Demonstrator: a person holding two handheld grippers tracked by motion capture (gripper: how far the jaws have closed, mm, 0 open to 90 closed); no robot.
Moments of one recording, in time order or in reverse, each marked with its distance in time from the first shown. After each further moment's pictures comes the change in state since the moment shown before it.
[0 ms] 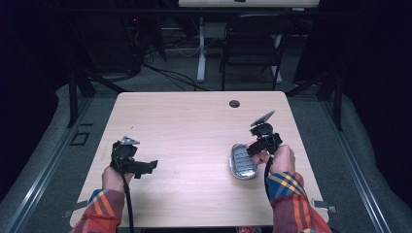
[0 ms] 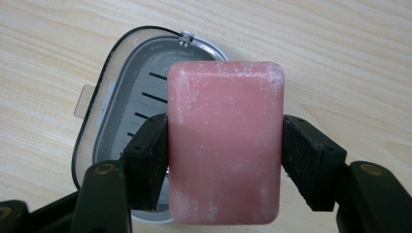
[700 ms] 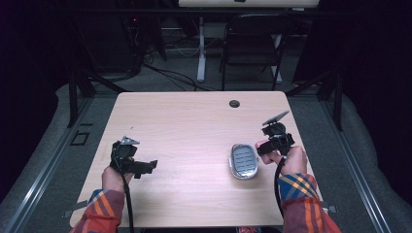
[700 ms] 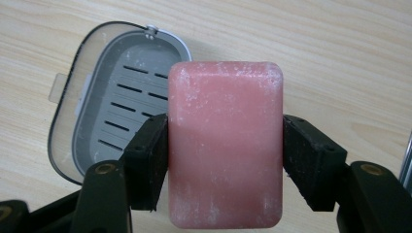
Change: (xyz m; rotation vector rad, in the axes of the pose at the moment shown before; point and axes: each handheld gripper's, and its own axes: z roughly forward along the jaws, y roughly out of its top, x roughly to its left) left arm 0.000 0.000 -0.001 0.002 0.006 0.000; right arm -0.024 -0.014 -0.017 -0.036 0.000 0.048
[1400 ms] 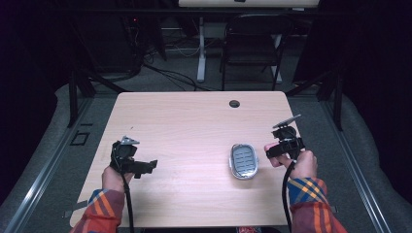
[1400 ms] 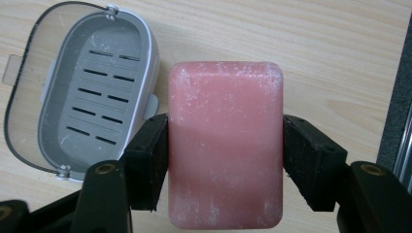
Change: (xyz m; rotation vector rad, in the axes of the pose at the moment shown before) left arm 0.000 0.000 0.000 -0.001 0.003 -0.003; right arm -0.023 -0.018 -0.002 -0.007 -0.014 0.043
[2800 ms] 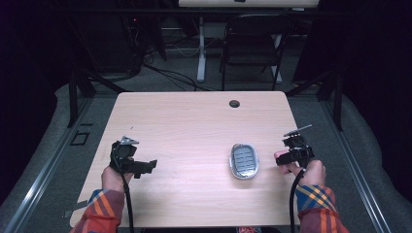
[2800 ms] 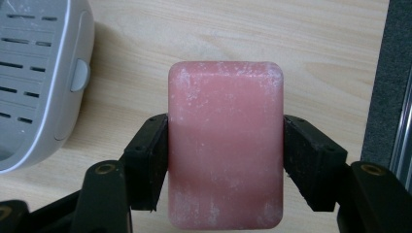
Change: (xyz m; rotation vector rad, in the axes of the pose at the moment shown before) left arm 0.001 0.000 0.000 -0.002 0.007 0.001; right arm -0.032 -0.028 0.022 0.005 -0.019 0.051
